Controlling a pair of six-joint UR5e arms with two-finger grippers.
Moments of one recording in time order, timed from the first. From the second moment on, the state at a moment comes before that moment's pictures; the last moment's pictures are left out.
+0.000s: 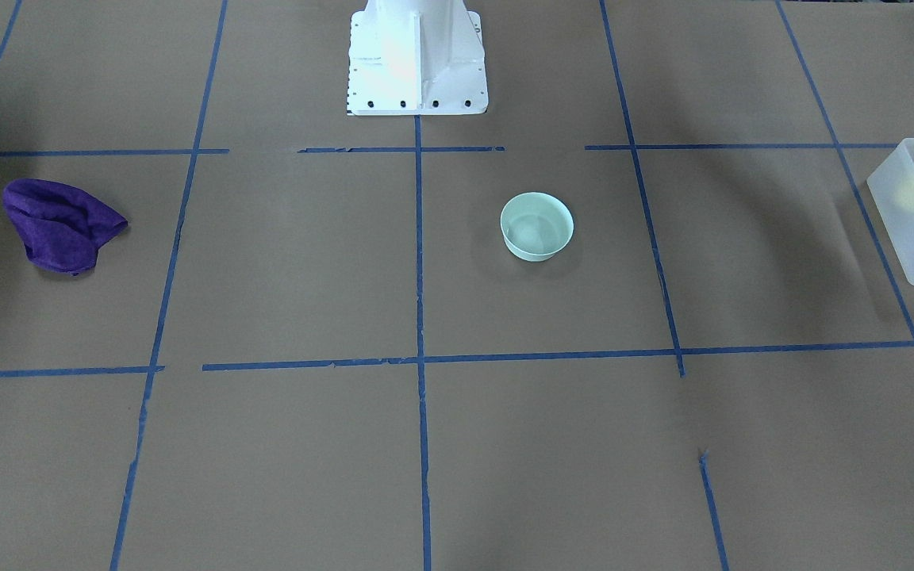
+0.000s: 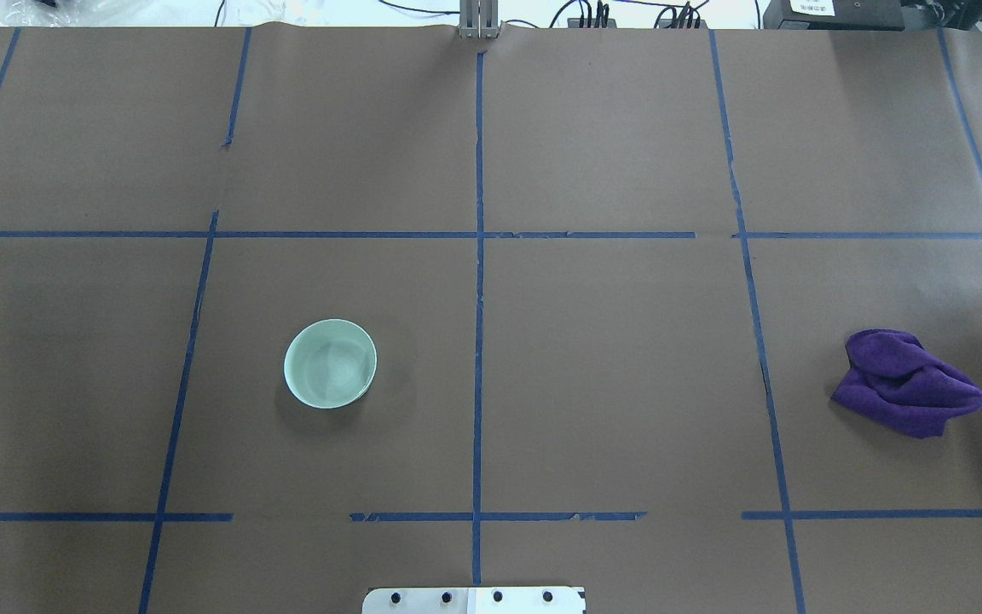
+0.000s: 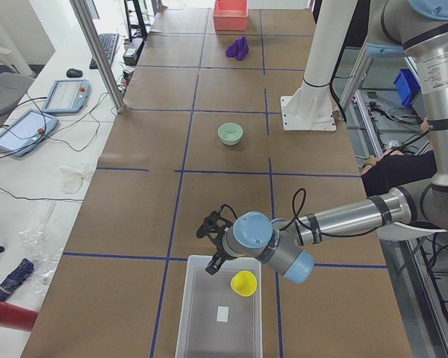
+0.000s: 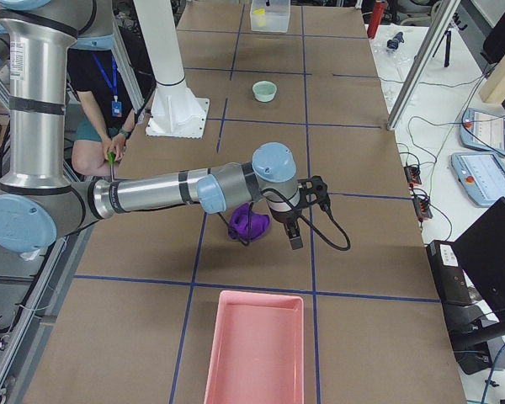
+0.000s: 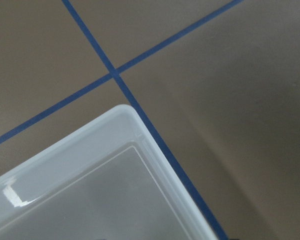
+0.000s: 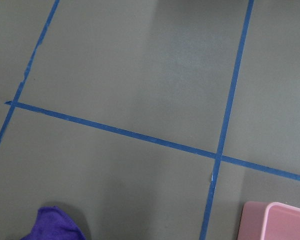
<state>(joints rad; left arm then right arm) -1.52 -1.28 -1.60 -2.37 -2.42 0.10 1.53 -1.67 1.89 -1.40 2.38 0.08</state>
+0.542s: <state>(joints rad) -1.53 -1.36 -1.76 -2.12 -2.36 0.09 1.16 -1.71 2.01 -1.15 2.18 0.48</state>
